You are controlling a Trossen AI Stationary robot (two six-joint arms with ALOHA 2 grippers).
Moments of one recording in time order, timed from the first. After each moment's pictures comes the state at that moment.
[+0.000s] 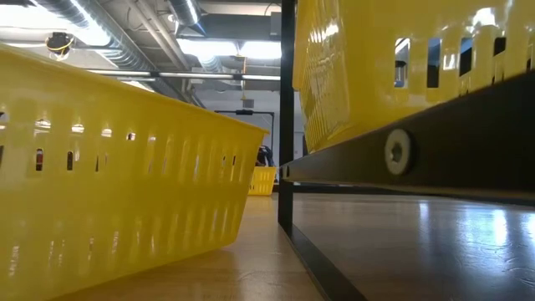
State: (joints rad) left arm -0.10 1.37 1.72 -1.39 -0.26 -0.26; right arm 0.55 1.68 2.08 -1.57 0.56 0.67
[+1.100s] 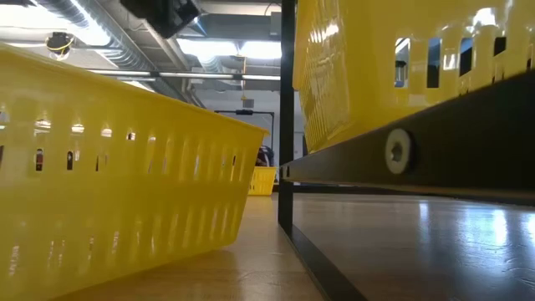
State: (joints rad) left arm -0.38 1.37 1.08 -0.49 -0.03 -0.17; right arm 0.55 1.30 1.65 -1.53 0.58 0.70
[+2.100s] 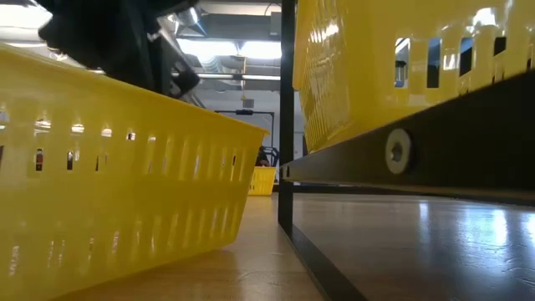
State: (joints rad) left arm -0.44 1.57 0.85 0.00 0.00 -0.28; right arm 0.55 1.30 1.64 -1.26 0.36 0.52
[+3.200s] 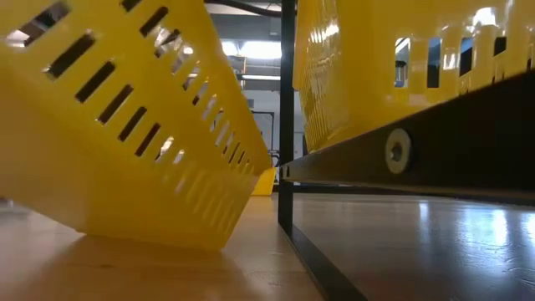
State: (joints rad) left arm -0.44 1.63 0.85 -0.04 -0.04 -0.20; right arm 0.55 1.30 1.65 -1.26 0.36 0.52
